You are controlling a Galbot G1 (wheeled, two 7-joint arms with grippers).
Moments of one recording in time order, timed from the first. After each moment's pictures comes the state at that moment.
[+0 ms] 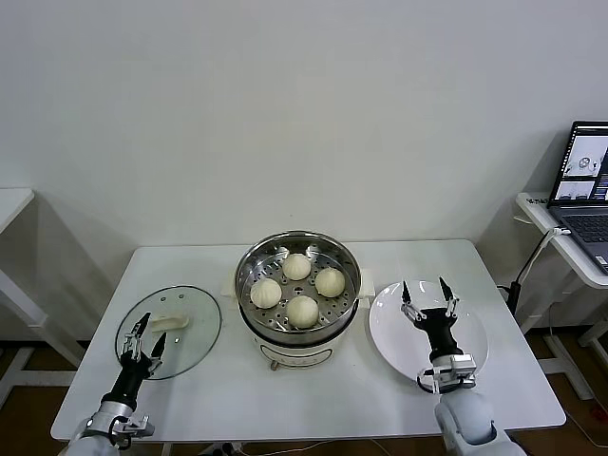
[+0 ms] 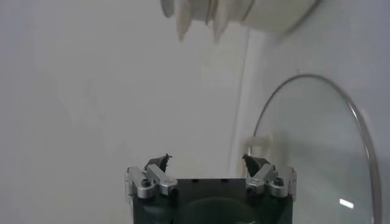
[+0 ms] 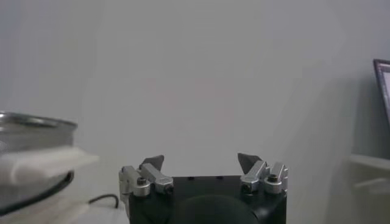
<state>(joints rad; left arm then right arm) 1.40 -1.20 -0.66 -1.52 1.09 -0.25 -0.29 -1.22 1.15 0.37 1.55 0.25 0.35 0.18</state>
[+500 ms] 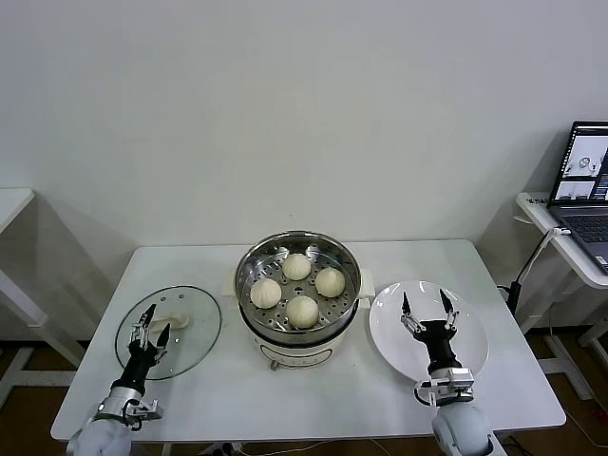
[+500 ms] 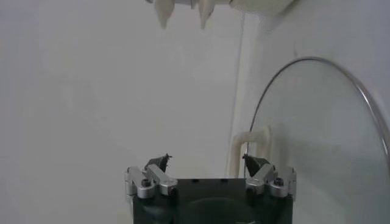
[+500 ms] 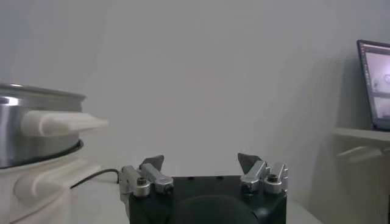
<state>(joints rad) 1.29 -1.21 -0.62 -1.41 1.13 -0.23 -0.31 -1.26 1.19 0.39 1.55 0.21 0.36 0.18</state>
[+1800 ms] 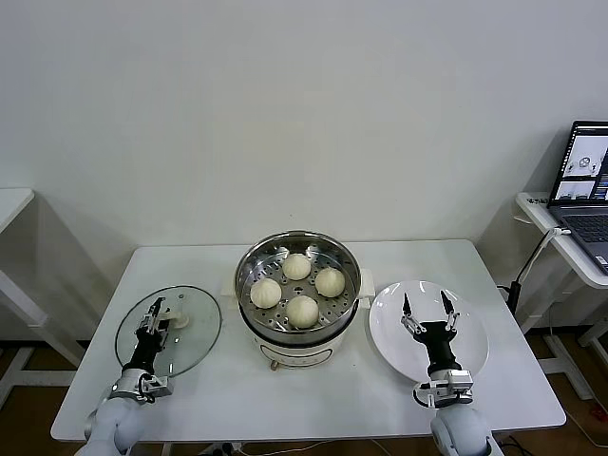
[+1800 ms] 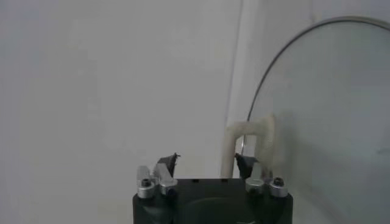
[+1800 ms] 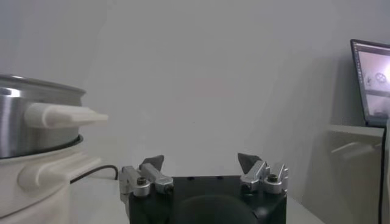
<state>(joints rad) 1.15 -1.23 -0.57 -1.26 1.11 -0.14 -0.28 -1.26 1.21 0.40 1.54 0.19 0.36 0.18</state>
